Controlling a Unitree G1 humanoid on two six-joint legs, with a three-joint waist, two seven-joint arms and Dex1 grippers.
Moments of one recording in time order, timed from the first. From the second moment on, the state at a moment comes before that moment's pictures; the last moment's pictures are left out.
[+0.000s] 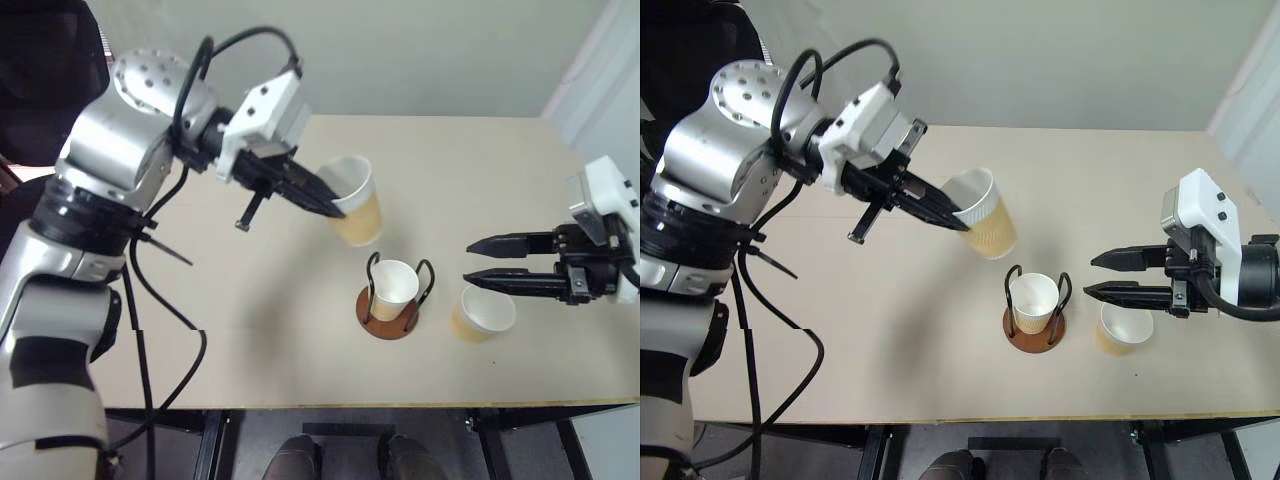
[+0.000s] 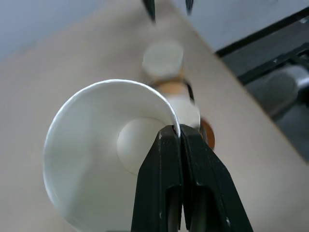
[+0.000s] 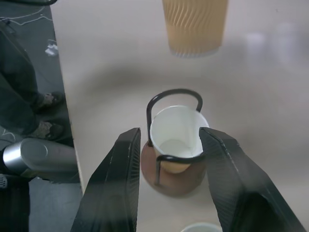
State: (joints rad) left arm -1.42 0.84 -0.52 0.25 -0.63 0.26 -1.58; right arm -0.41 -1.17 -0.49 -0.66 0.98 1.17 1.01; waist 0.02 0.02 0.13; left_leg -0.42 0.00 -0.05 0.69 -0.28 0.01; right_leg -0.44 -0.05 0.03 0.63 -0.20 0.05
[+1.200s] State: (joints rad) left arm -1.46 0.56 -0.93 0.52 -0.50 -0.24 -1.58; right arm -0.16 -1.27 -0.81 -0.76 1.25 1.25 0.75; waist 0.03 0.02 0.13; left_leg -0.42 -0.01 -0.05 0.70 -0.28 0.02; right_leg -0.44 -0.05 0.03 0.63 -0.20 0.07
